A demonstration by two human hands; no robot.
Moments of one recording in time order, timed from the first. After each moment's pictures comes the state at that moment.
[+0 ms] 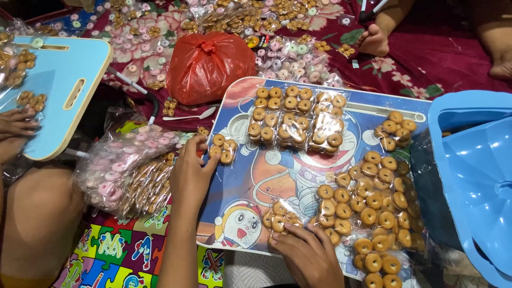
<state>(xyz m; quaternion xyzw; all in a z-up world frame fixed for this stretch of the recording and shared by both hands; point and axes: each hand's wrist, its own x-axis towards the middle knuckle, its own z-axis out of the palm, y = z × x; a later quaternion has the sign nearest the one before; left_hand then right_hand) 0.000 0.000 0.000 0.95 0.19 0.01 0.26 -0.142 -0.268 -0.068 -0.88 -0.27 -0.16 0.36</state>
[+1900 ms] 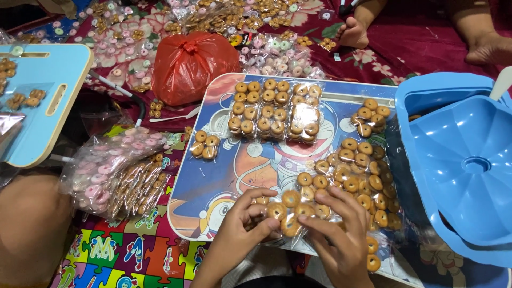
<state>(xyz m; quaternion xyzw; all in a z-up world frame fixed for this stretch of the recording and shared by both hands) -0.103 -0.108 0.019 0.65 0.06 -0.23 0.72 -0.130 -0.320 -0.027 -0.87 -0.16 -0.27 0.39</state>
